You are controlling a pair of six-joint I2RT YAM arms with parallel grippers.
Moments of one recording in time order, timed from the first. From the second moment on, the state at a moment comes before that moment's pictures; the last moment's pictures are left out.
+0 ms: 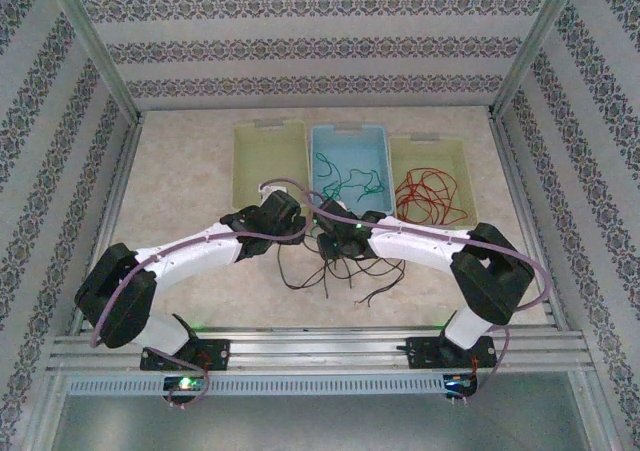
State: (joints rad) left arm -0.71 1.47 0.89 -0.39 -0.32 -0.55; right arm 0.86 1.63 0.99 -0.52 0.15 0.57
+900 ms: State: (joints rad) left arm -0.77 1.75 1.02 -0.25 -0.05 -0.38; right arm 0.70 1.29 0.63 -0.50 0.11 0.64
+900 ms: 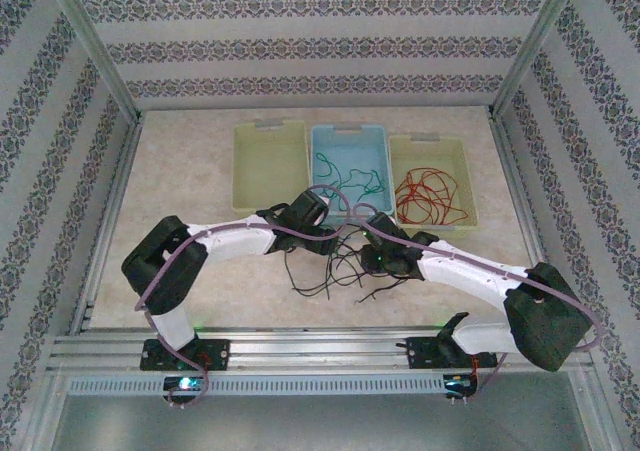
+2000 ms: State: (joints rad) left arm -0.77 1.82 1.00 -0.15 -0.02 -0.47; right arm 0.70 1.26 0.63 -0.50 0.10 0.65
